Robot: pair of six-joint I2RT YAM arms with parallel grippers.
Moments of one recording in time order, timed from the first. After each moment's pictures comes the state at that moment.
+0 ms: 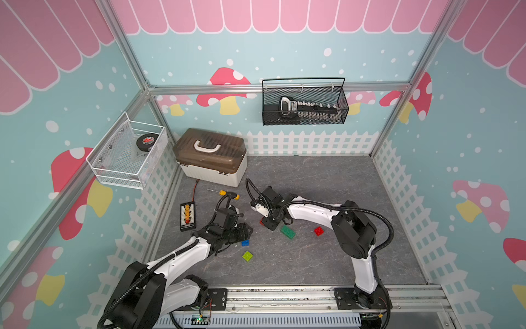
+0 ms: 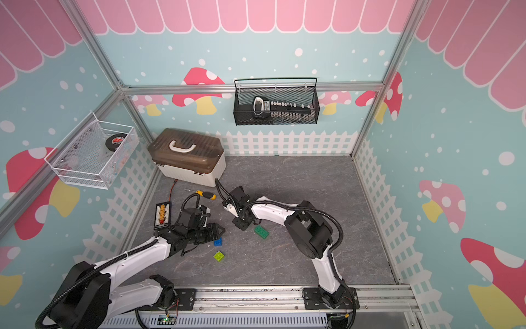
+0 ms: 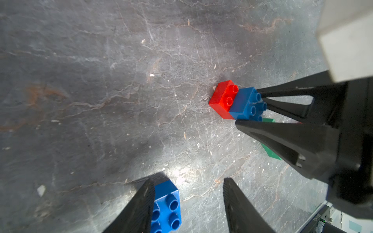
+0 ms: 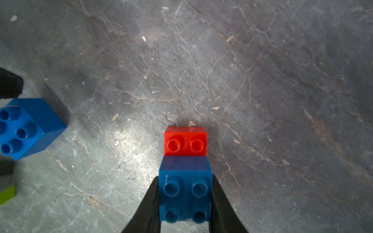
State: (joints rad) left arm -0.42 1.17 0.47 -0.20 0.25 -0.65; right arm 0.85 2.05 1.47 -0.63 -0.05 -0.15
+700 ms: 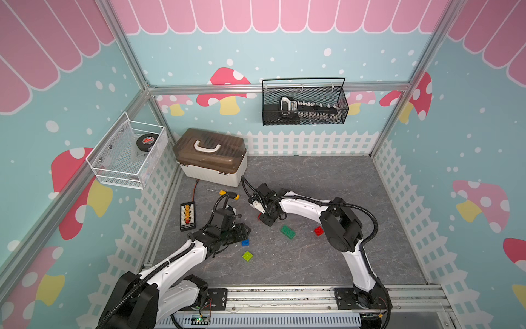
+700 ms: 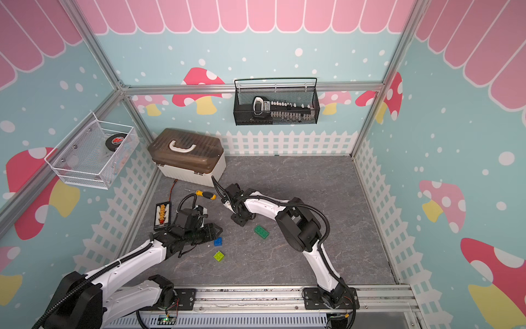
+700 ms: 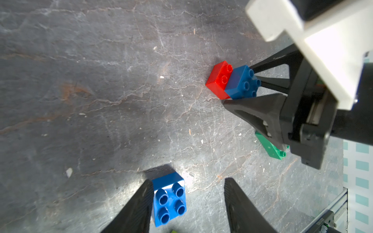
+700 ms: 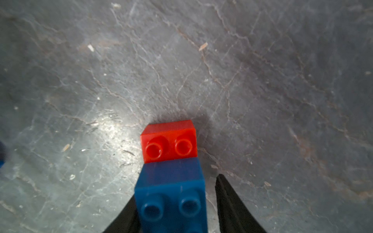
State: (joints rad) left arm -0.42 1.09 0.47 -0.27 0.21 -0.65; right arm 0.84 2.19 1.67 -0.77 0.03 -0.16
